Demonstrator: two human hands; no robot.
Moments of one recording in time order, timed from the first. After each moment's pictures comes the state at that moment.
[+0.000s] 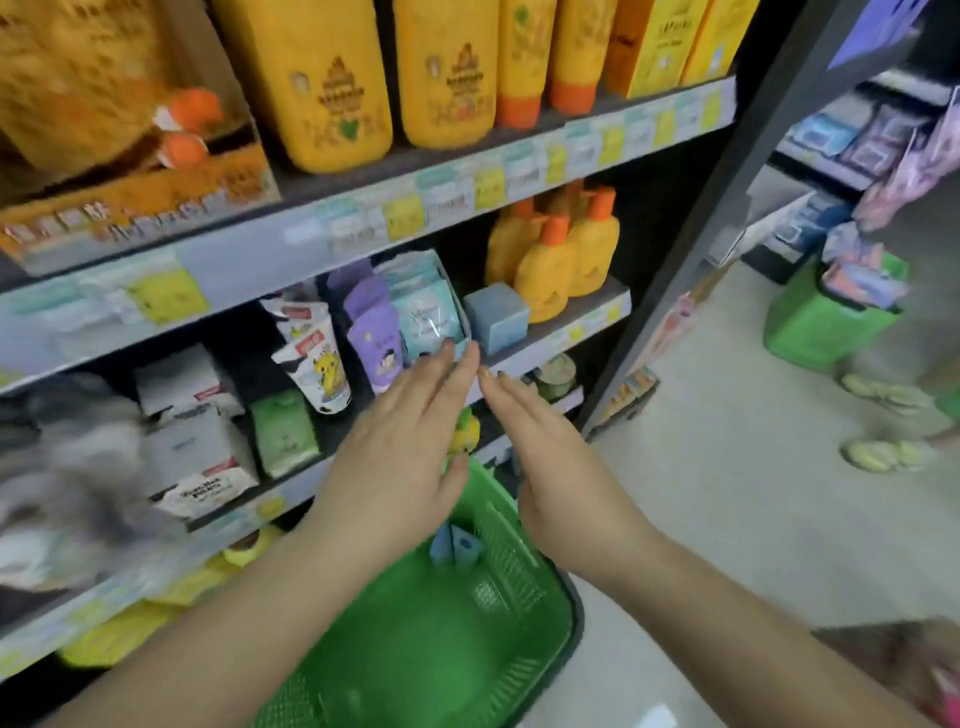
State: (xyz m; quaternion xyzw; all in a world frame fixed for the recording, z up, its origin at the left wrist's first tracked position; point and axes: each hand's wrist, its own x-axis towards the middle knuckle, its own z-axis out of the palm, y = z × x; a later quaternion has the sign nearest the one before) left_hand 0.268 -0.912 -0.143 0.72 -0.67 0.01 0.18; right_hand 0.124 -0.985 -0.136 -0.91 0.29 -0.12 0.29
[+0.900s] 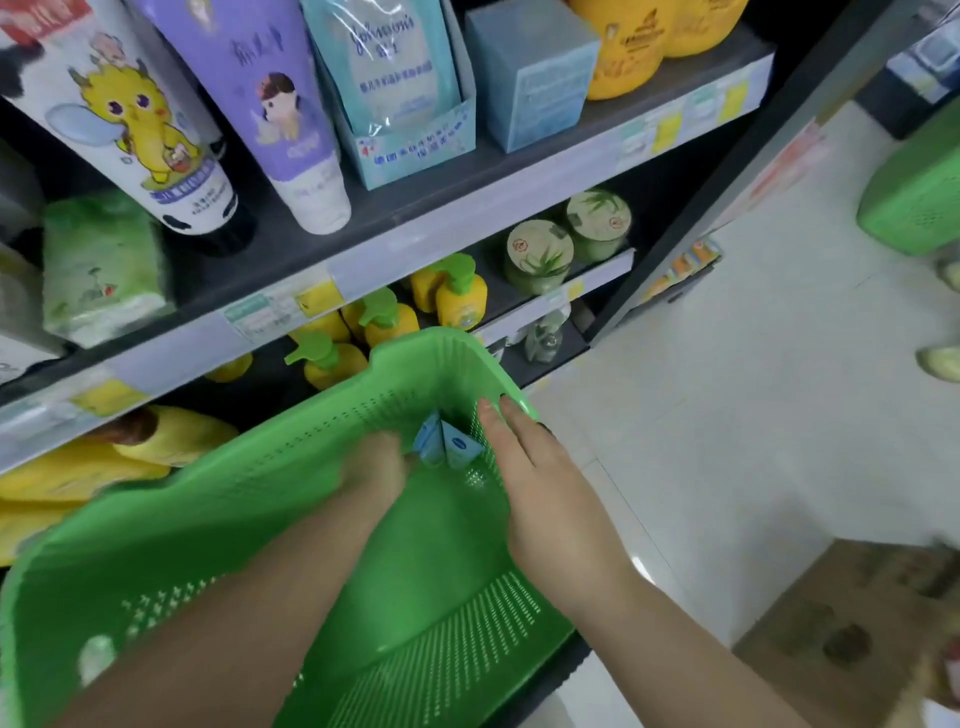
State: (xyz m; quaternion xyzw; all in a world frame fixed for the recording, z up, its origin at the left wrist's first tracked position) left_hand 0.278 -0.934 -0.489 0.87 -0.35 -0.34 -0.06; right_hand 0.108 -0.986 -0.348 -0.88 0.34 0.08 0.32
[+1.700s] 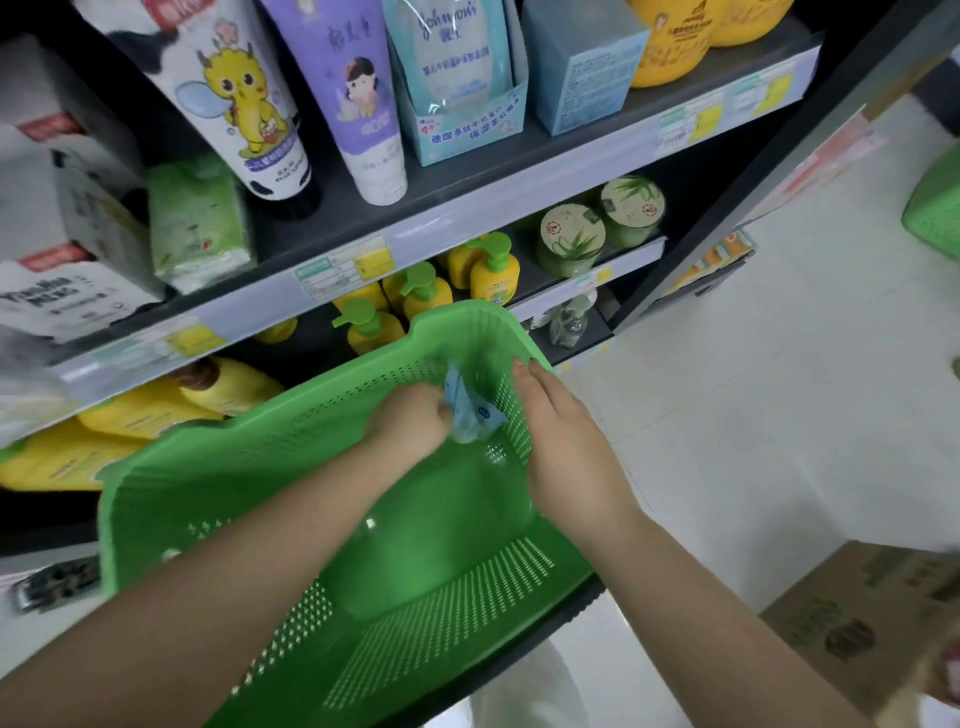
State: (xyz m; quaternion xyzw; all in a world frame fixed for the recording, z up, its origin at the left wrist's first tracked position) left_hand 0.268 -0.932 -0.419 0.85 -0.37 -0.37 0.08; right_hand 0.115 -0.986 -0.349 -0.88 0.36 0.06 0.31
